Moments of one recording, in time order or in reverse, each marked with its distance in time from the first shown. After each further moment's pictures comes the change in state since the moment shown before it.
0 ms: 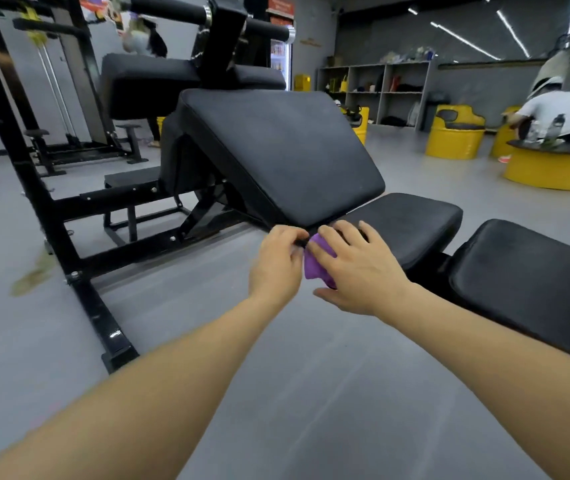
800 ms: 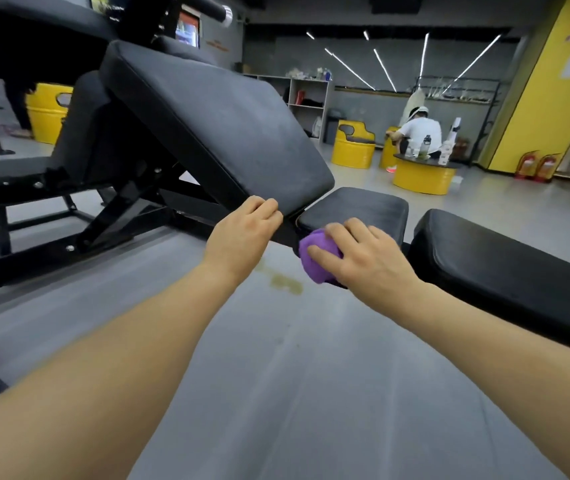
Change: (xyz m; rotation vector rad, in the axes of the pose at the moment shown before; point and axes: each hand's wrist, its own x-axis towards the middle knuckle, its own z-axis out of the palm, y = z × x) left_hand 0.061 -0.064 0.008 0.452 0.124 0.790; right_hand -0.016 -0.008 0.002 -0.280 0.197 -0.008
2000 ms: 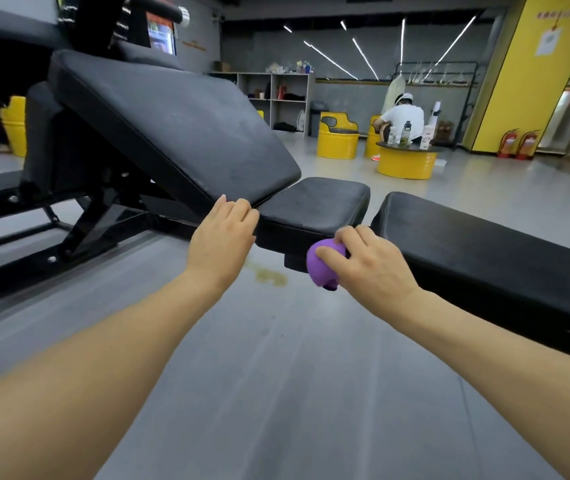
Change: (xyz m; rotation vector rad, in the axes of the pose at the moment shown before) left_hand 0.002 0.049 -0.014 0.174 -0.108 -0.045; right_hand -0.066 0.017 -0.025 0.069 -0.063 0.208
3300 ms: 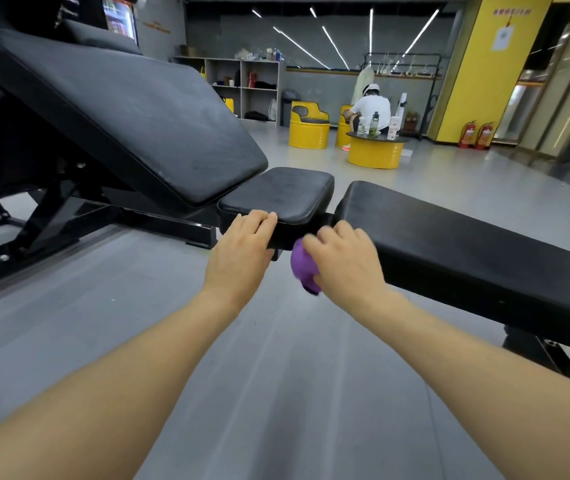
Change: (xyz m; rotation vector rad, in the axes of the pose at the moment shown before) left_hand -0.009 0.076 -0.015 -0.462 0.046 -0.081; right_hand -0.010 -0.012 -0.020 -0.062 -0.273 0.290
